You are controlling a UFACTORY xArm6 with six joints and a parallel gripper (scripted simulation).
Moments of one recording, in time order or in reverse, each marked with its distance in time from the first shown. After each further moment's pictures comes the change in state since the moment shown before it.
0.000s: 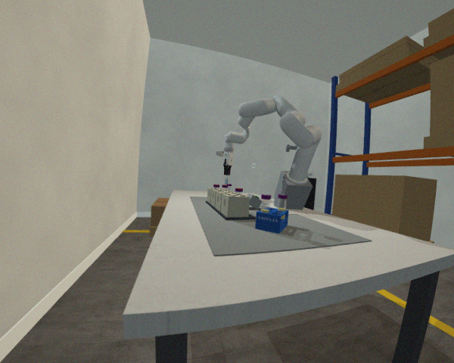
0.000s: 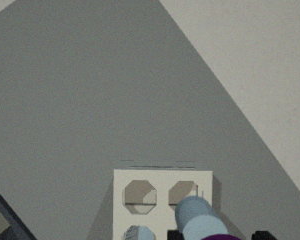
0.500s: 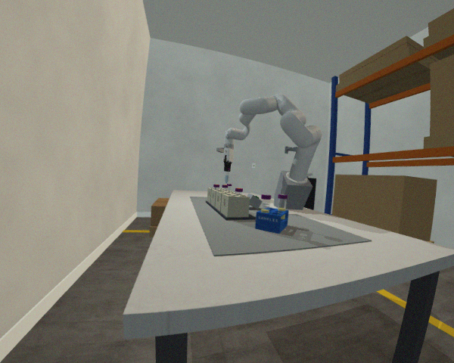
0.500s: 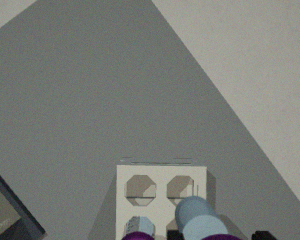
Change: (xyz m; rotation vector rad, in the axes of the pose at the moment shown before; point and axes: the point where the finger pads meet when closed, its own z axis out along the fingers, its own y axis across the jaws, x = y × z) arm 0.000 0.000 -0.027 0.000 0.000 0.000
